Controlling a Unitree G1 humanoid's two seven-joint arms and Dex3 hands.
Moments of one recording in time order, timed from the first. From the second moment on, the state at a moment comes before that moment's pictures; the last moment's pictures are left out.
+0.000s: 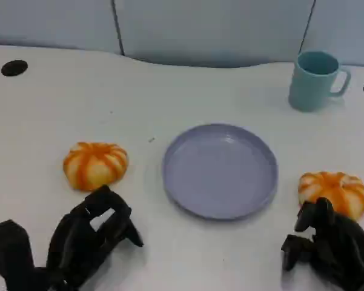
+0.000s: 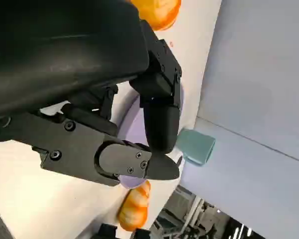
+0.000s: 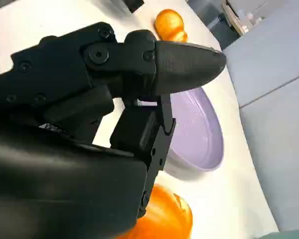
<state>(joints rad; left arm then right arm) -0.14 -0.06 0.21 0.58 -0.38 -0.19 -0.63 -0.02 0.00 -0.14 0.29 0.39 0.20 0.40</state>
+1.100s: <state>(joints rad) -0.16 -0.04 0.21 0.63 -0.42 -0.18 -0.69 -0.02 0.01 -0.14 0.28 0.38 0.20 0.39</state>
